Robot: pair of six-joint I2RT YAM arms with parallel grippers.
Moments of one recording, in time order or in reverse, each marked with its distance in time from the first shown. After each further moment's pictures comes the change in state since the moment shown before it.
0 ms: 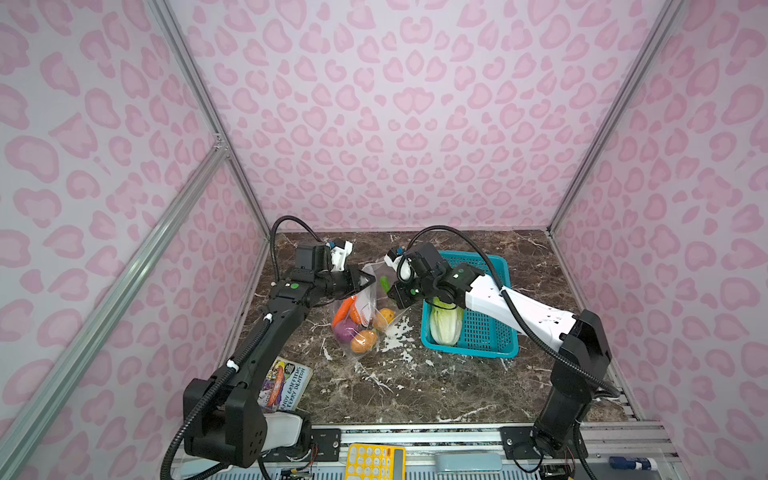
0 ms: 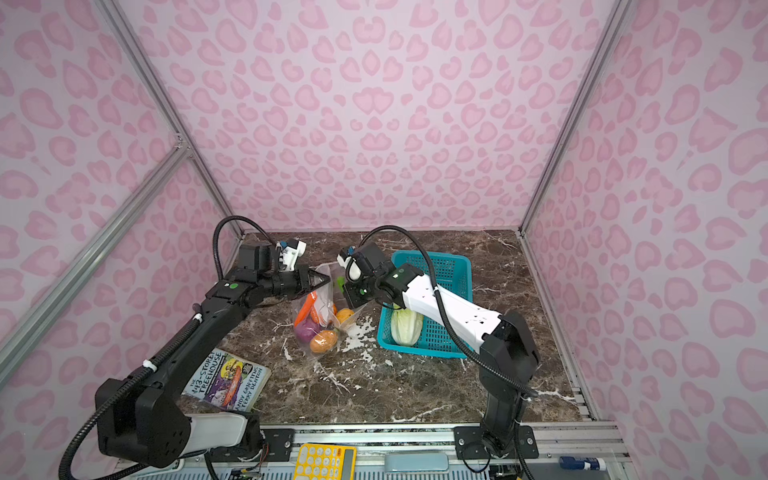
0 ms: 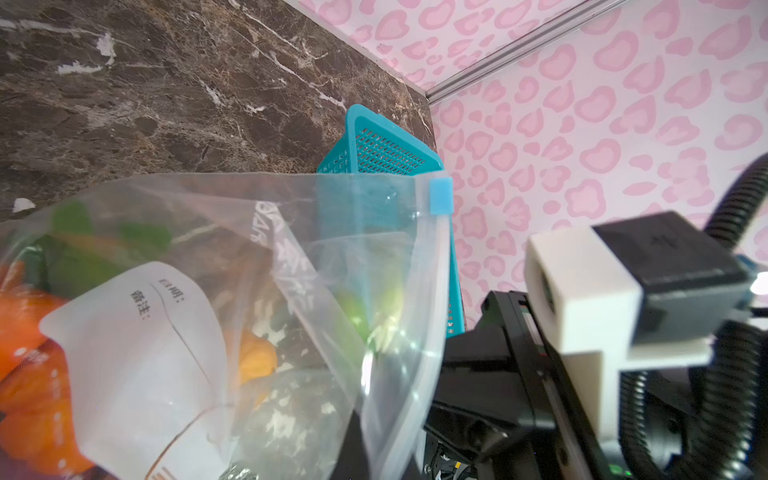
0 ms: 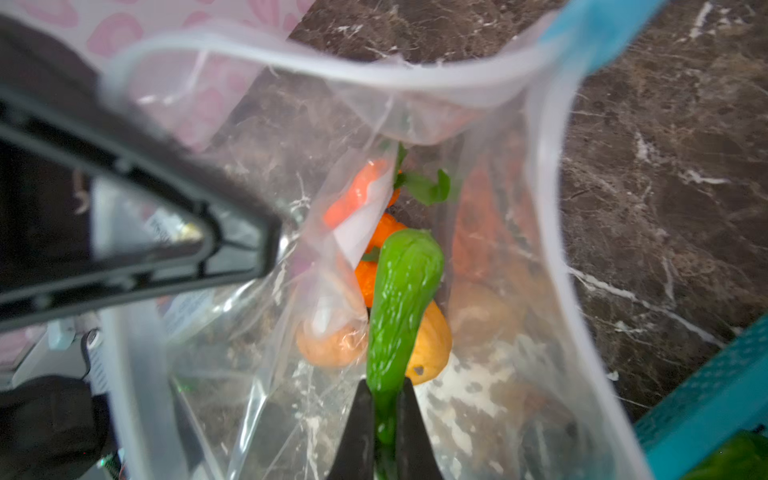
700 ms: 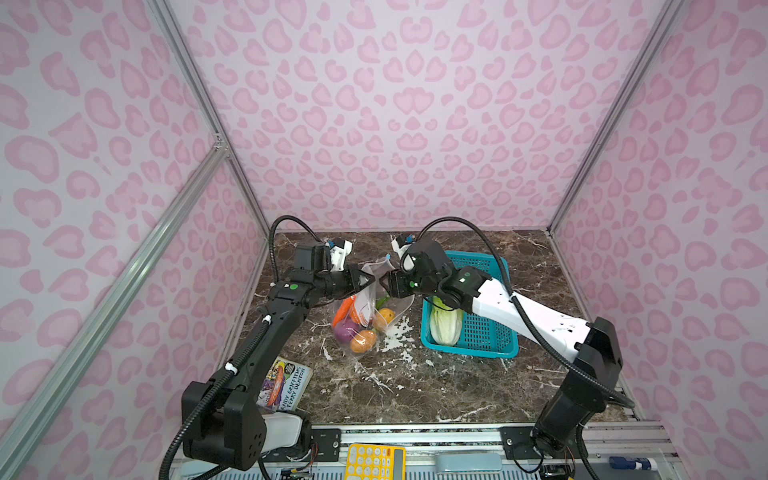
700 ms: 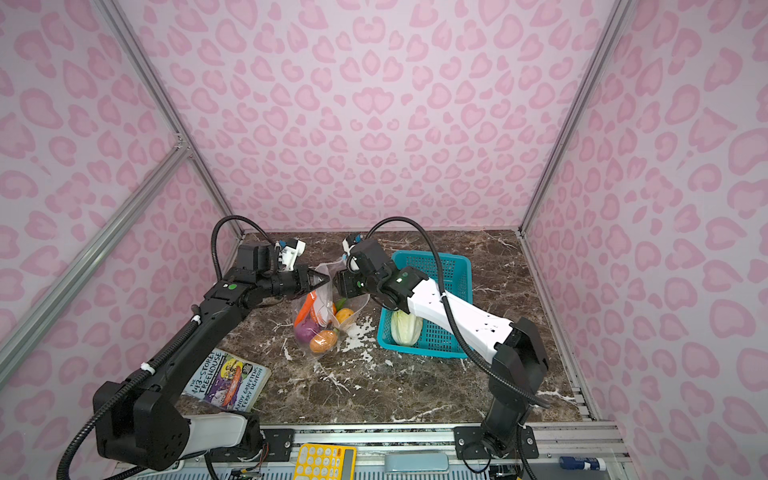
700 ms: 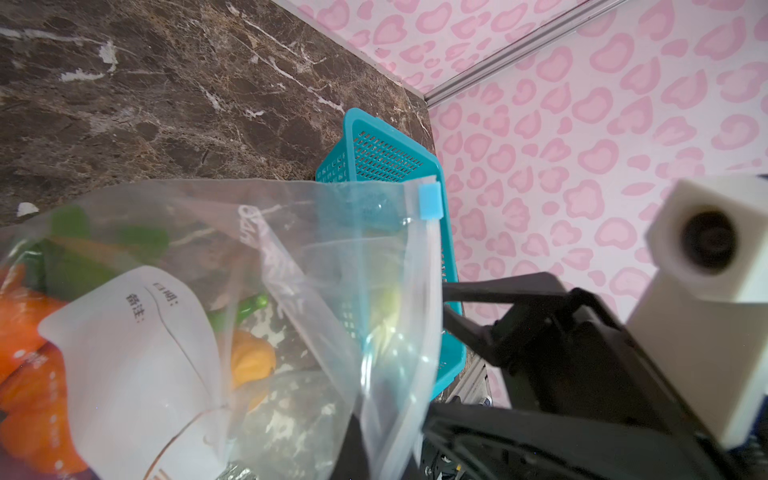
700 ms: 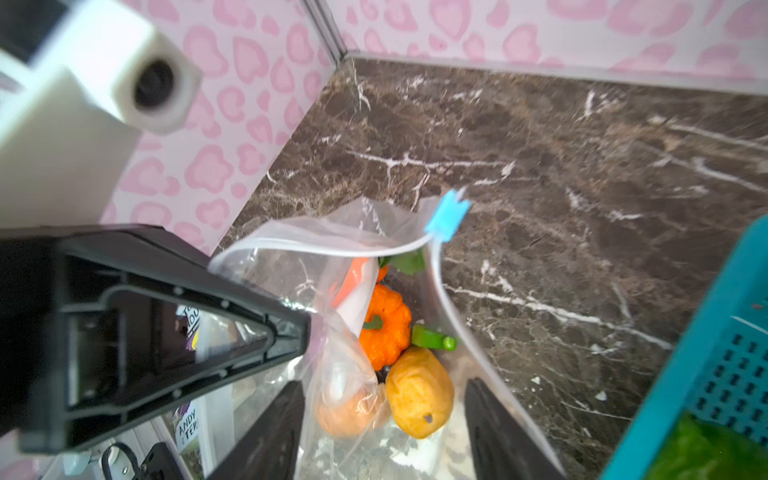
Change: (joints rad) left arm -0.002 -0.012 0.000 0.000 -0.007 0.000; right arm 0.010 -0.117 -0.044 0.120 0.164 0.135
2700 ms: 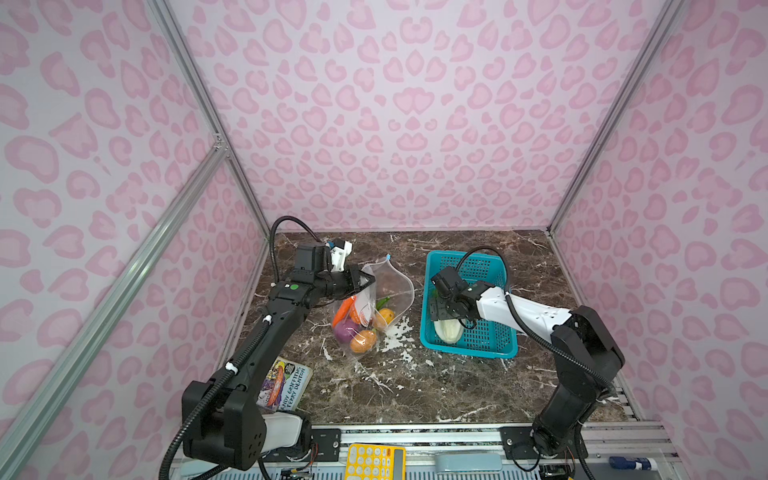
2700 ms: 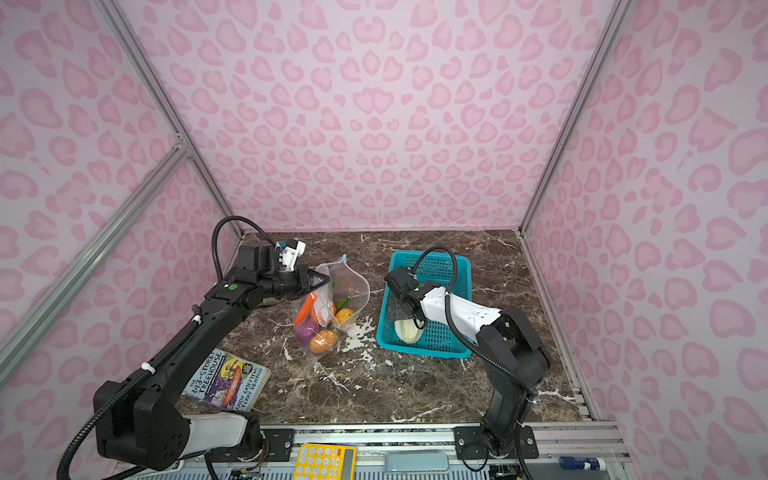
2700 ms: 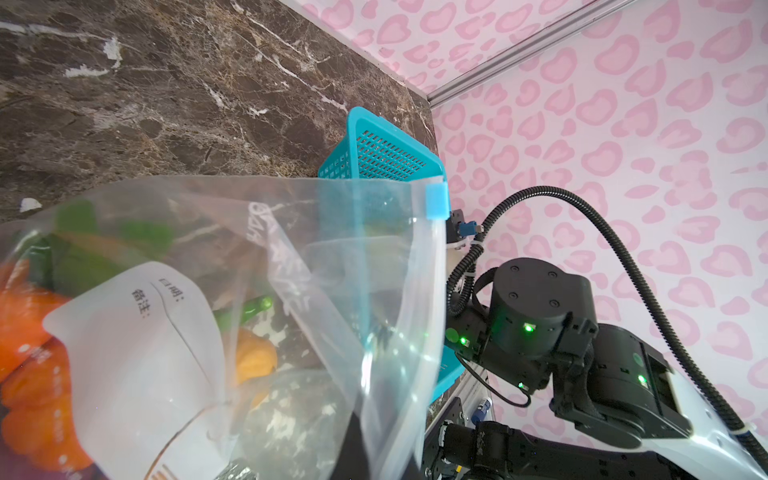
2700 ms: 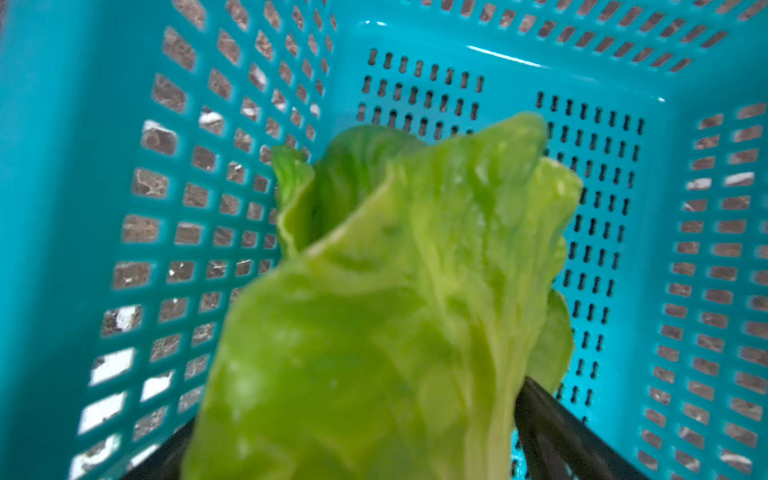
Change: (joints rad) left arm -0.001 0.001 -0.003 0.000 -0.008 -0.007; right arm -0.186 0.066 -0.335 -0.166 0.296 0.099
